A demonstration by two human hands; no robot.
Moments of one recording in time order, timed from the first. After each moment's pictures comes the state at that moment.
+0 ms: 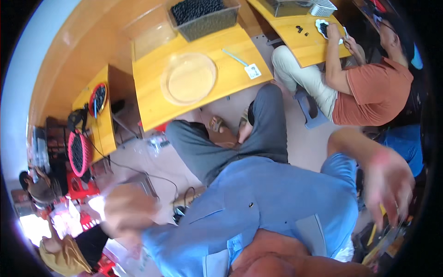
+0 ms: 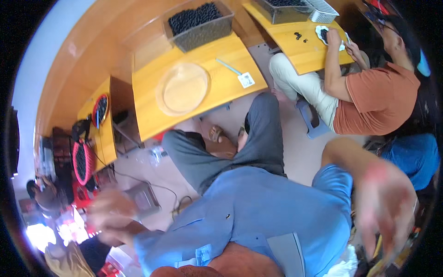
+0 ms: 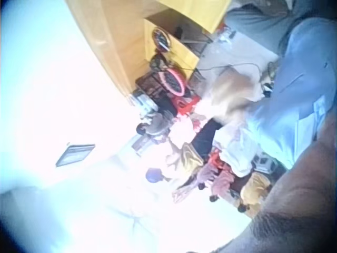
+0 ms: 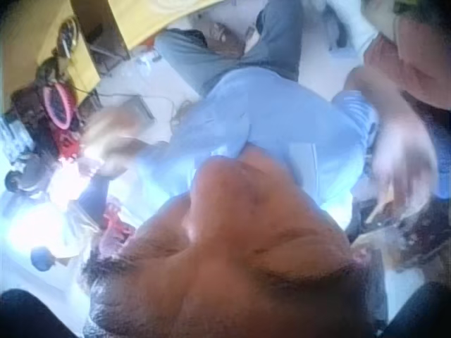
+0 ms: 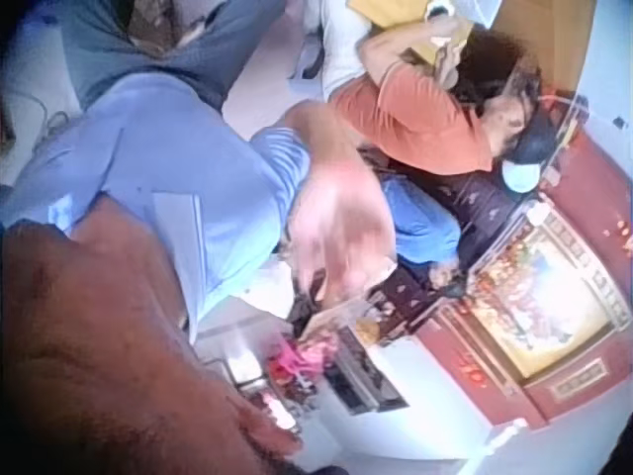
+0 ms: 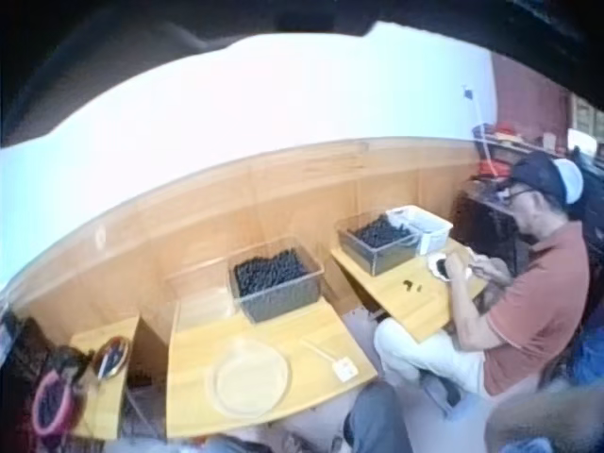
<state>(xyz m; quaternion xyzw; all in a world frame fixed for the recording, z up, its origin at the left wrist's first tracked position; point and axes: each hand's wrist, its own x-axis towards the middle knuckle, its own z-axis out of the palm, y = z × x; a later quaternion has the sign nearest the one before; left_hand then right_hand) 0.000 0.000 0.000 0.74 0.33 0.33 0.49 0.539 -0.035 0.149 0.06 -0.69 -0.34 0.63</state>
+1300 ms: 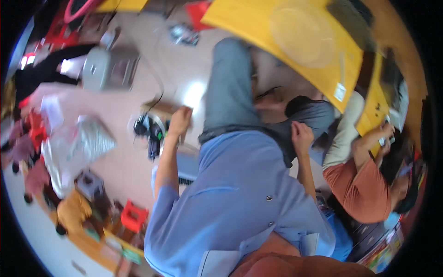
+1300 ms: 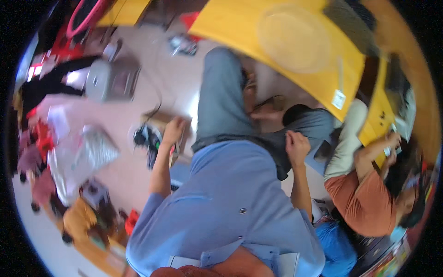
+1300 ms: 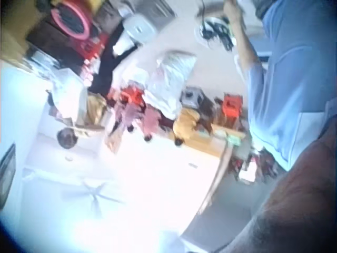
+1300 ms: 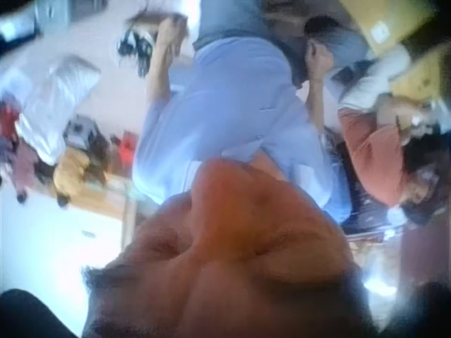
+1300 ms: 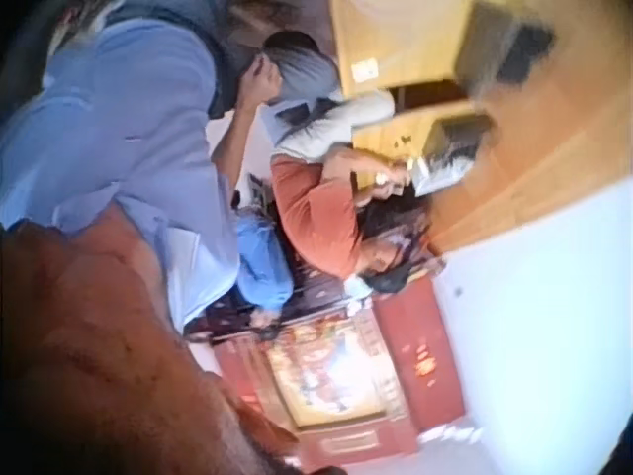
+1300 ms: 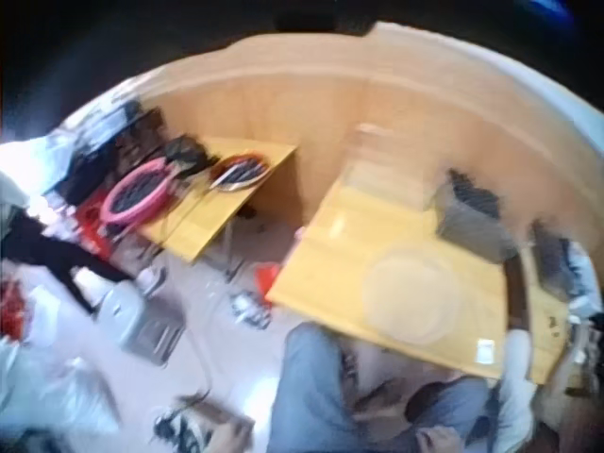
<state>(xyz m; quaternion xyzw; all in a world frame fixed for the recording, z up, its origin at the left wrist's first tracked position) 0.080 0.092 -0.302 0.68 0.61 0.17 0.38 0.544 -0.065 -0.187 -0.71 -0.66 -0.08 0.22</state>
